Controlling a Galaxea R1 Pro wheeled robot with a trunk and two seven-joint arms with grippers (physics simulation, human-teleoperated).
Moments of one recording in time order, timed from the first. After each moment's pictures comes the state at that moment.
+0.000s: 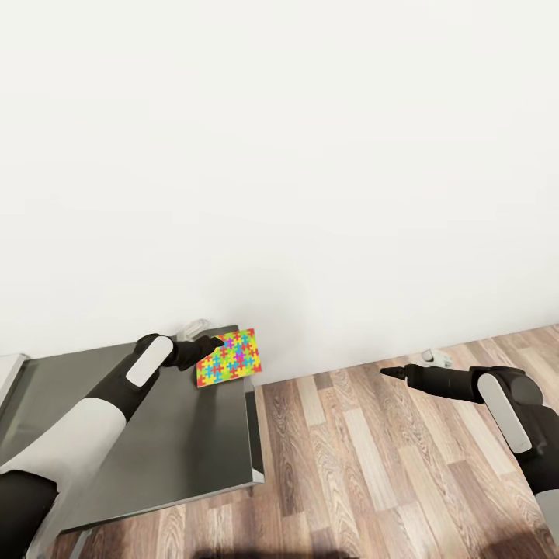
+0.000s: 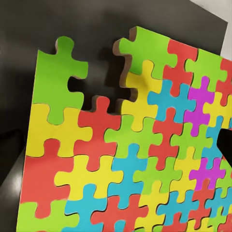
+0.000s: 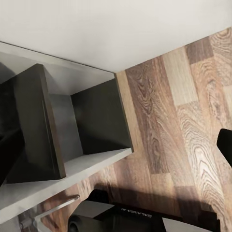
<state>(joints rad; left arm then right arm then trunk) -0.95 0.16 -0.34 -0.74 1.12 0.64 0.33 -0.59 -0.38 -0.05 -1.25 -0.55 1.04 0.38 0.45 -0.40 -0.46</state>
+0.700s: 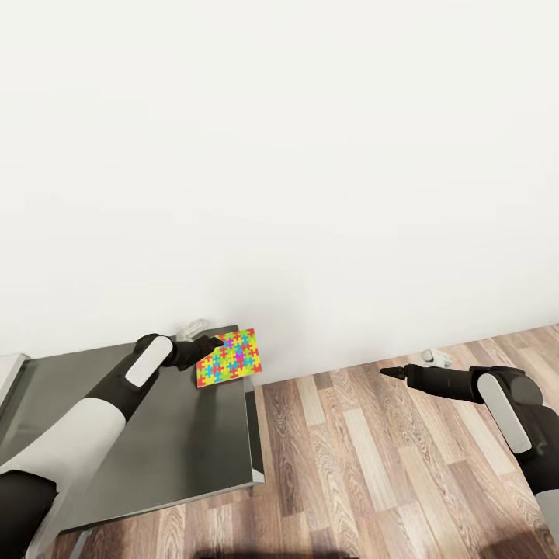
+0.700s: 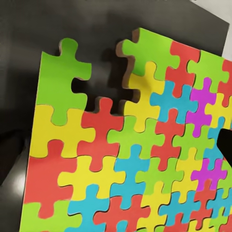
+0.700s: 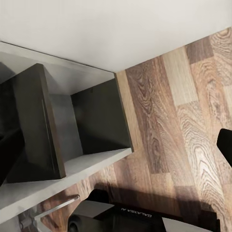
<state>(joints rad) -0.95 0.16 -0.34 -0.74 1.12 0.64 0.33 -0.59 -0.38 -0.05 -1.25 -0.55 1.04 0.38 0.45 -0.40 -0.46</state>
